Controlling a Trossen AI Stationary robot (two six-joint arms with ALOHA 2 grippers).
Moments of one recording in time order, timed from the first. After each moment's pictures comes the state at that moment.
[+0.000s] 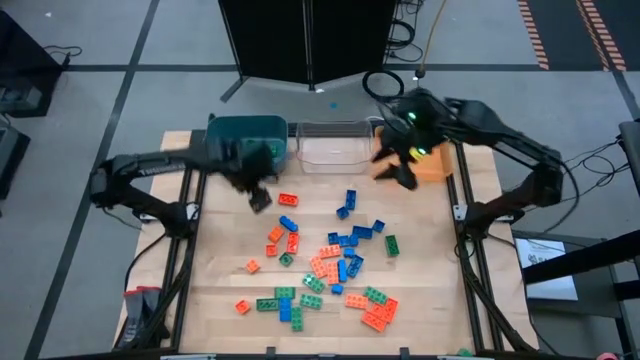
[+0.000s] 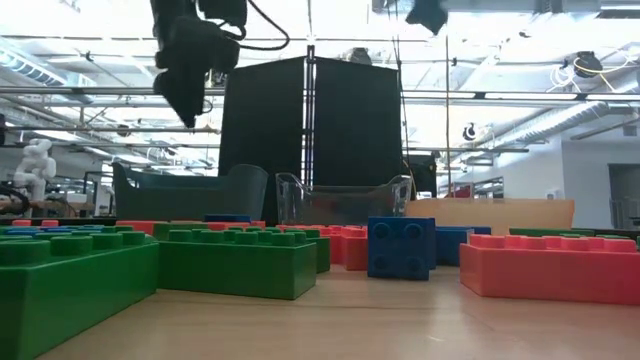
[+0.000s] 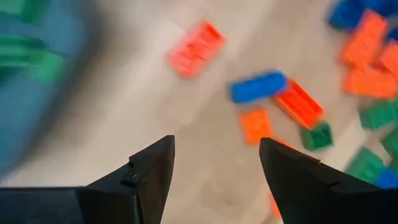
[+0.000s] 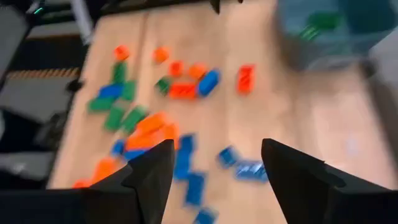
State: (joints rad) left arm 0.26 1.35 1.19 -1.14 0.08 -0.33; right arm -0.37 1.39 1.70 -1.16 -0.42 -0.16
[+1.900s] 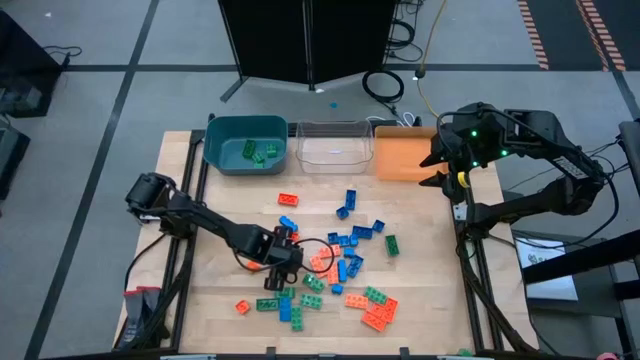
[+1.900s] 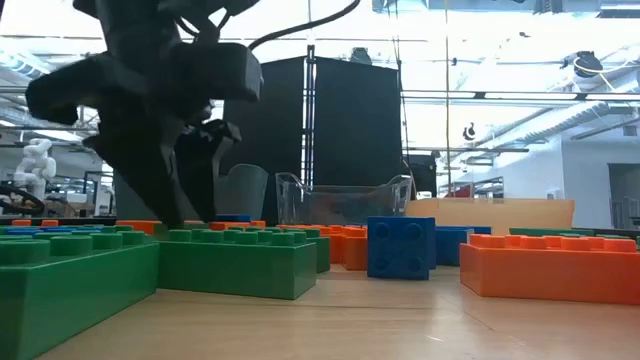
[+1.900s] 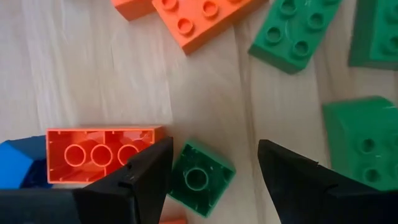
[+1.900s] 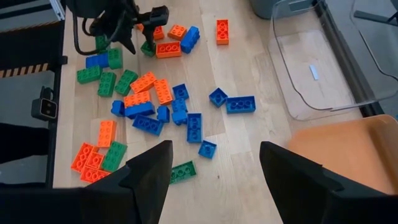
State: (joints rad) left arm -0.34 1.74 1.02 -0.51 -0.09 -0.17; right arm -0.25 1.14 1.70 -1.43 -0.16 0.03
